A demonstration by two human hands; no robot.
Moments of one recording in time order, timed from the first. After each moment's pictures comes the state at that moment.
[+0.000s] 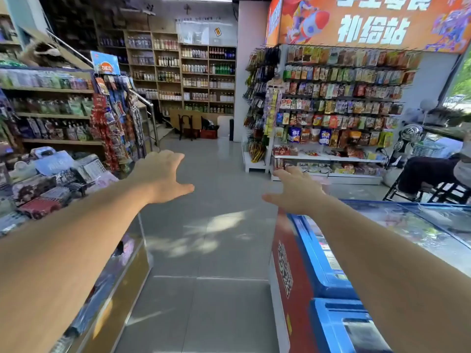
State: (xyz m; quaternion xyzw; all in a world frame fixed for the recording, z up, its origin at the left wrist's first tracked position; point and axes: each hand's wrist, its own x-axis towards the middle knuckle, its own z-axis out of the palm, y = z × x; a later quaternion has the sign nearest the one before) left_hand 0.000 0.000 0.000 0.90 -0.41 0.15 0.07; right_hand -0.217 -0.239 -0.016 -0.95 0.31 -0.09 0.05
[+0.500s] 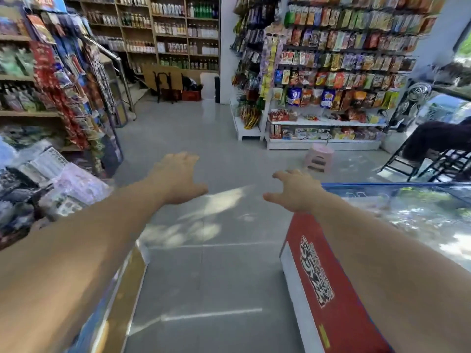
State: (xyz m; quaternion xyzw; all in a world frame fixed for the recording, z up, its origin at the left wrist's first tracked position) left_hand 0.281 -0.137 -0.086 0.88 -0.47 0.03 0.02; right_hand 0.061 -0.334 -0.099 -0.93 0.36 0.03 0.06
